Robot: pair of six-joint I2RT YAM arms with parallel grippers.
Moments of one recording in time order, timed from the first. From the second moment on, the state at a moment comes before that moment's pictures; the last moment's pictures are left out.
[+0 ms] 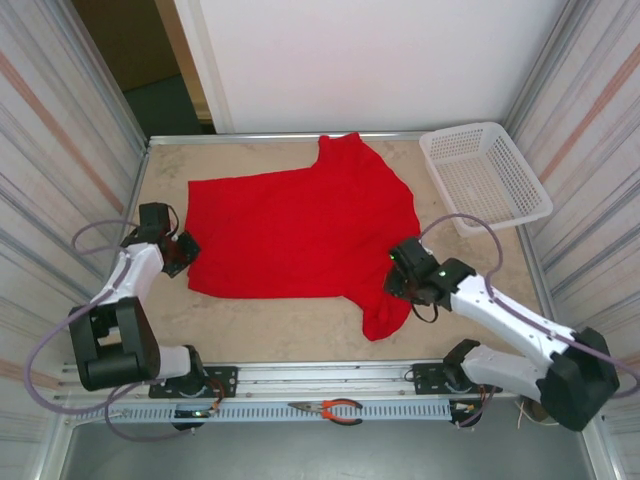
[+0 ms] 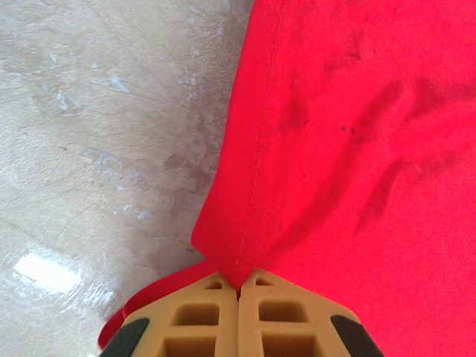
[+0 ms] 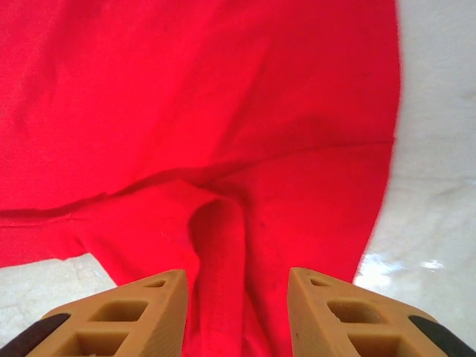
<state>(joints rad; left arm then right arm) 0.18 1.30 0.79 -0.59 0.11 -0.51 0.67 1.10 0.69 -0.74 0.12 0.93</state>
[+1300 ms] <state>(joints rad) 0.19 1.42 0.73 -0.59 0.09 -0.53 0.71 1.14 0.69 -0.63 0.06 0.90</state>
